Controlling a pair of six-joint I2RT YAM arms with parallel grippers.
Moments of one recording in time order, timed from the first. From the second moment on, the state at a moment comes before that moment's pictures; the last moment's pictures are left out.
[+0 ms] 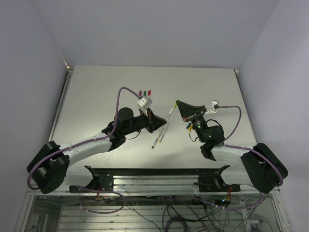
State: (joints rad) left arm -0.79 1.27 0.64 0.56 0.31 -0.48; right arm 0.57 1.28 0.28 1.43 0.08 0.84
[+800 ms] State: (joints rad) left arm -0.79 1.28 0.62 0.62 0.28 -0.51; right arm 0.64 1.32 0.28 1.43 0.07 0.83
